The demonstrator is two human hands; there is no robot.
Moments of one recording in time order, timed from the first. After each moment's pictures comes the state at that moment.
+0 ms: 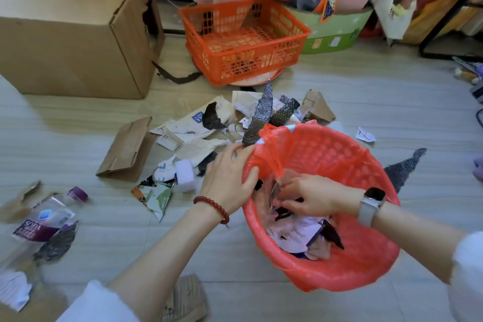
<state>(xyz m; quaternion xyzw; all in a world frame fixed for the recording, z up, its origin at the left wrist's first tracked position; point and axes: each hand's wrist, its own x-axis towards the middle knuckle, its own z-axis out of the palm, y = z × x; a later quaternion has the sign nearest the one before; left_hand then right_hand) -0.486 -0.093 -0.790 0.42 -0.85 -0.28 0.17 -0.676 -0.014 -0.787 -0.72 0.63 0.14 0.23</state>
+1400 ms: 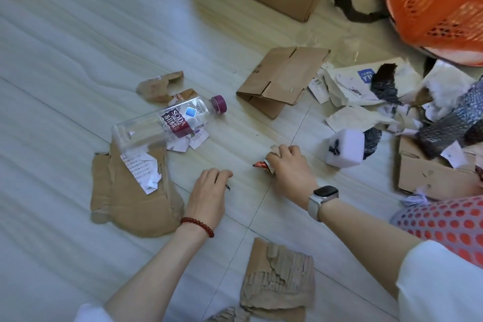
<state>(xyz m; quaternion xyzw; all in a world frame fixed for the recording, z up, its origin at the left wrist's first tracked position) -0.201 -0.082 -1.008 0.62 -0.73 -0.19 0.23 -0.386 -0.145 -0.958 -0.79 0.59 0.11 0.16</state>
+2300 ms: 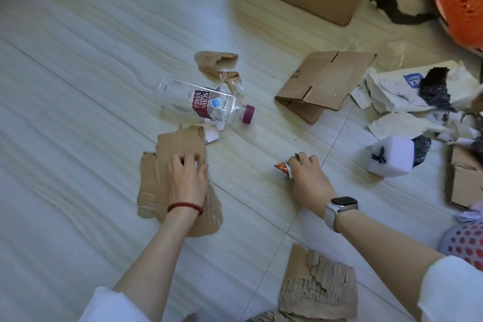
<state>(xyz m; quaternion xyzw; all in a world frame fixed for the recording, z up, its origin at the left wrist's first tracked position) -0.109 -0.103 -0.980 0.82 -0.50 -0.19 0.22 -0.339 -0.140 -0.952 -0.76 0.60 0.14 0.22</state>
